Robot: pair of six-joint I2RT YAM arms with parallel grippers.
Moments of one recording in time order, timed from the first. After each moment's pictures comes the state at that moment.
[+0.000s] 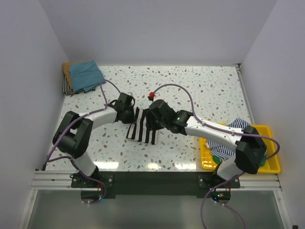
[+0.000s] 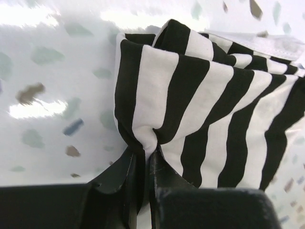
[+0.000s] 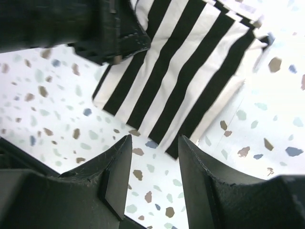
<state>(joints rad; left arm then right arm) -0.45 1.69 0.91 -0.24 0.03 -0.57 0.96 1.55 1.15 -0.42 0.20 0.59</state>
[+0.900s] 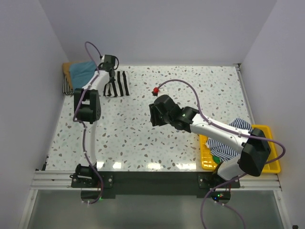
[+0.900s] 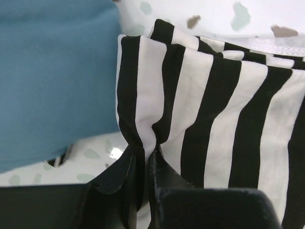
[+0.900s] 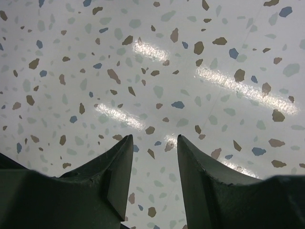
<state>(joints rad) -0.12 2.43 2.06 -0.53 -0.44 -0.26 0.91 1.47 1.19 -0.47 0.24 0.51</state>
